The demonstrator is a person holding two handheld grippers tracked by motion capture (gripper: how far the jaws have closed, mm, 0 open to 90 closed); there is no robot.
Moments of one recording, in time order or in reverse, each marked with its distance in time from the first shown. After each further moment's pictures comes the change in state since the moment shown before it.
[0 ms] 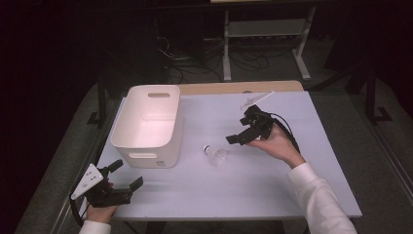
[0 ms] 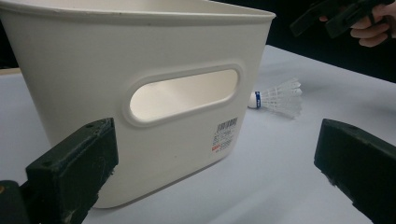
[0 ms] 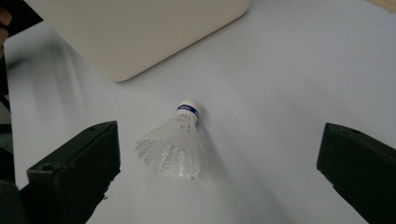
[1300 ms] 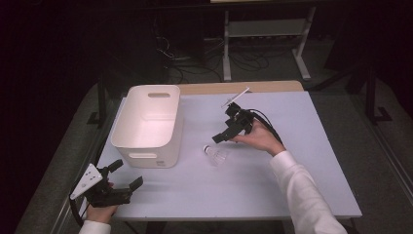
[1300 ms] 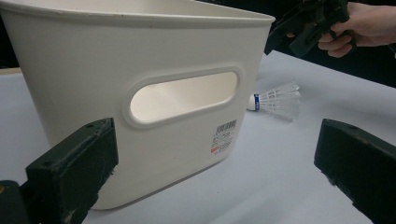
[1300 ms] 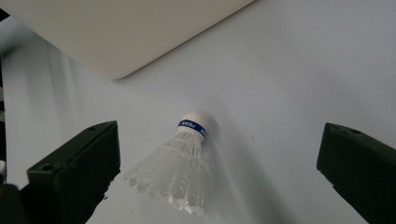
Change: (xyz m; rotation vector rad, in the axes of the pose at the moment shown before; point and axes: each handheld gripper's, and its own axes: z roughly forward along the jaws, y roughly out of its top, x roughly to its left) left arm 0.001 0.000 0.000 -0.009 -0.004 -0.009; right arm -0.011 0.027 0.055 0.126 0.085 -0.019
